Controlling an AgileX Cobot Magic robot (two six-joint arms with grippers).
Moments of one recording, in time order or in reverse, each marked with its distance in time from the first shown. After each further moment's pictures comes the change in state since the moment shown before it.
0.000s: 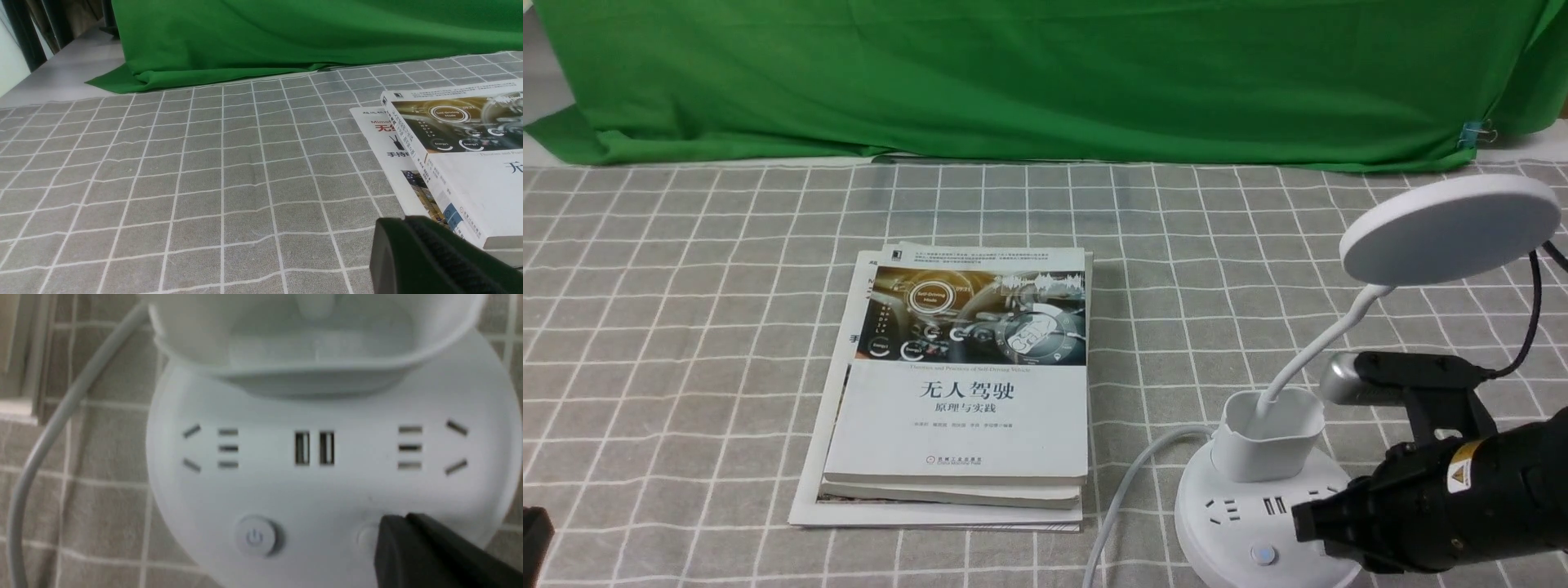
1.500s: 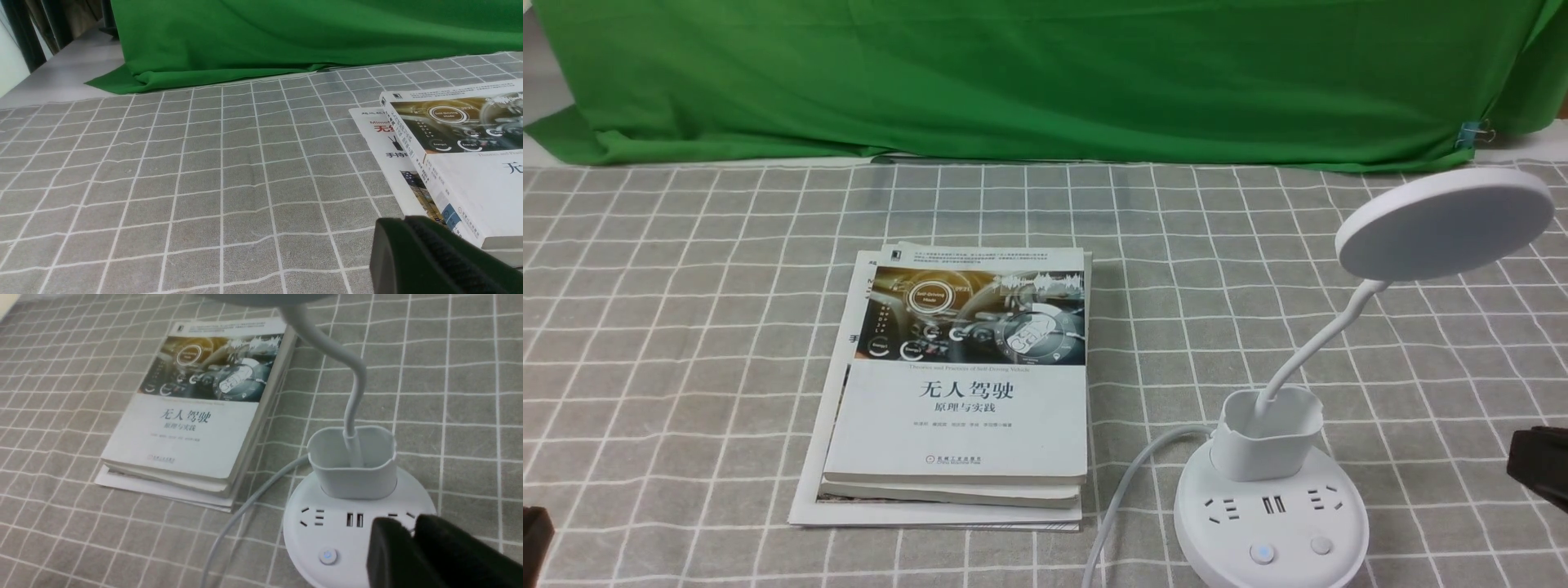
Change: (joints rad) right arm -0.017 -0.841 0.012 -0.036 0.186 0.018; left arm 0.000 0.000 0.000 0.000 0.000 0.000
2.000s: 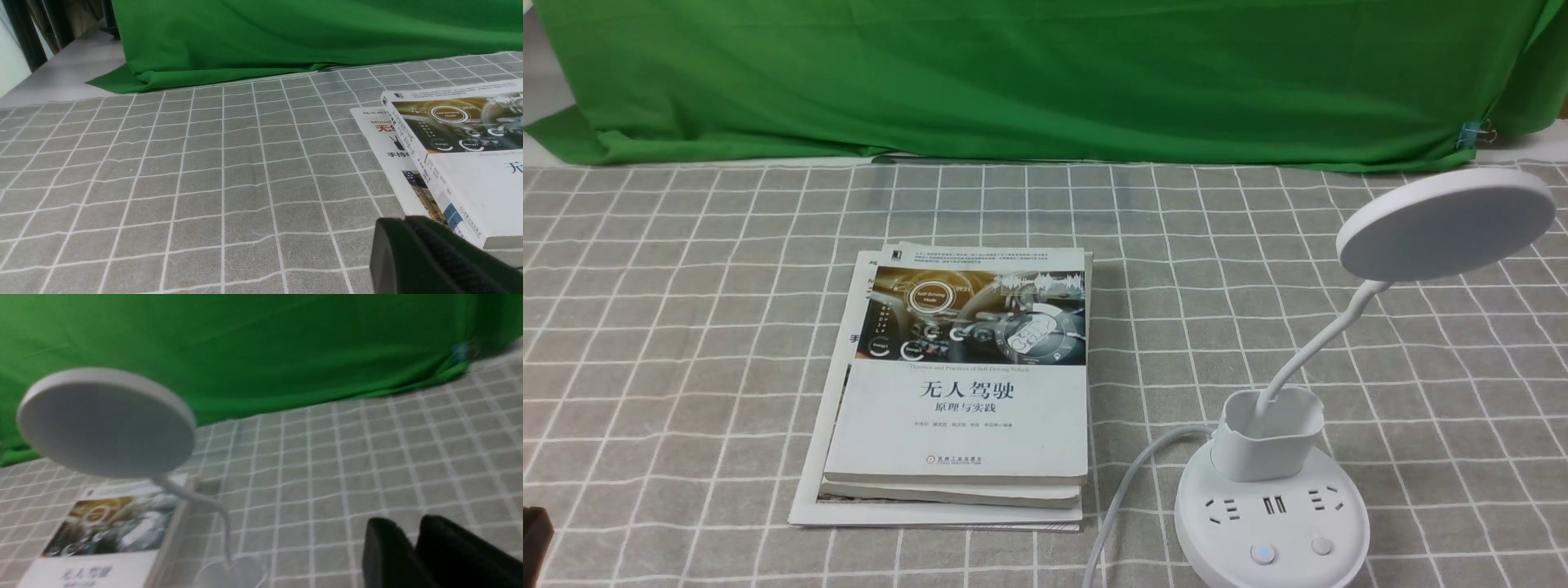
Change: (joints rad) right arm -0.362 -0.288 0.016 -0.055 -0.054 -0.107; left arm 0.000 0.000 0.000 0.000 0.000 0.000
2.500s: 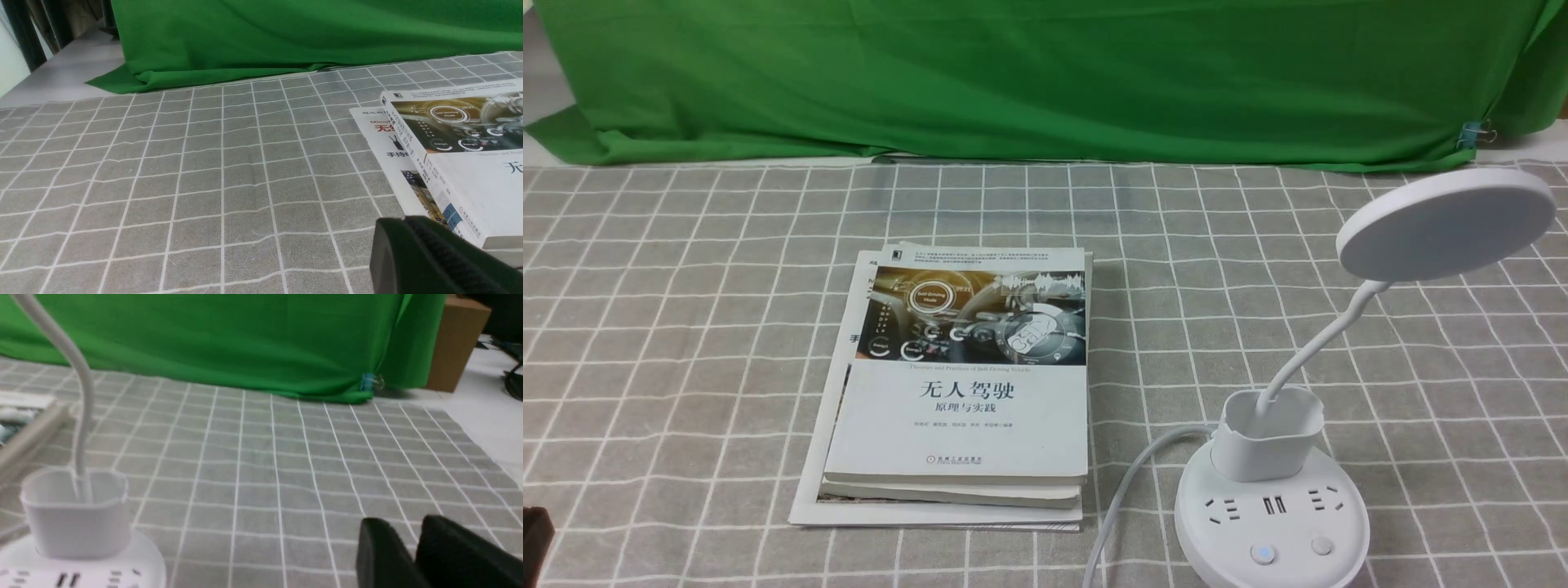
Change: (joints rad) right arm -0.094 -0.241 0.524 -0.033 -0.296 -0.286; left arm 0.000 0.000 0.000 0.000 0.001 0.000
